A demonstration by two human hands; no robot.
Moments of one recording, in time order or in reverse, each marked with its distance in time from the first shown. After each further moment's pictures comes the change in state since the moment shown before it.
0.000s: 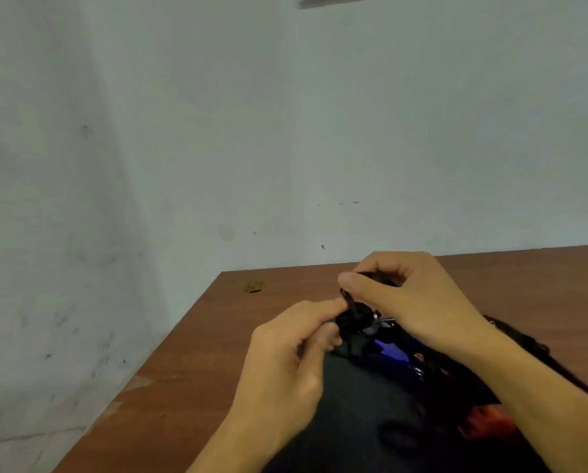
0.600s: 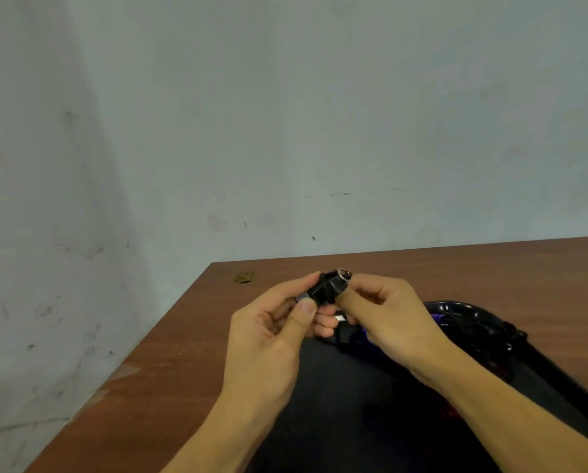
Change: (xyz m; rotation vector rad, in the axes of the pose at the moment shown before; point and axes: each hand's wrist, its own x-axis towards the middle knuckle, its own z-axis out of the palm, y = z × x) left_hand 0.003 0.009 0.003 -0.650 0.162 -0.348; right_hand -0.012 0.030 0.032 0.219 0.025 0.124
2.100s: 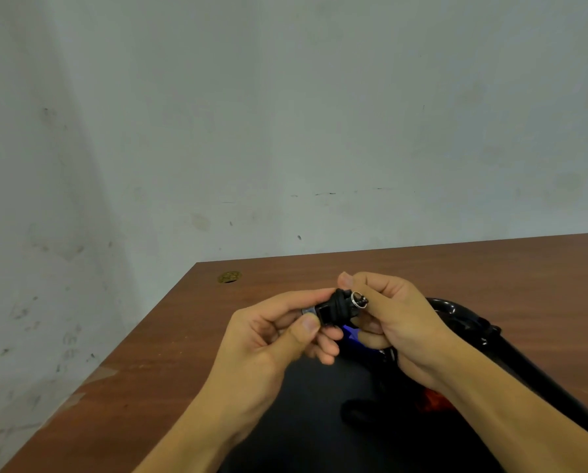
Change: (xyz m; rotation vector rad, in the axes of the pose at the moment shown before) left_hand -0.004 0.001 -0.001 -0.087 -0.279 -0.120; right_hand -0.013 -0.007 -0.022 0.346 -0.046 0.154
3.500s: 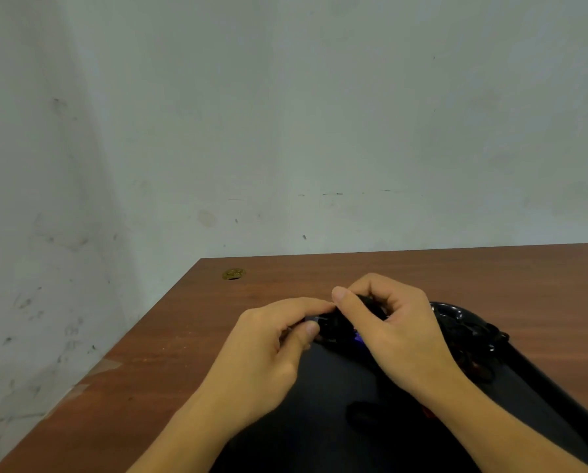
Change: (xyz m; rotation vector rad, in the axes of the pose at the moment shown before) left_hand 0.003 0.007 -0.014 0.937 -0.047 0.147; right_hand -0.005 0.014 0.013 -0.519 0.203 -0.432
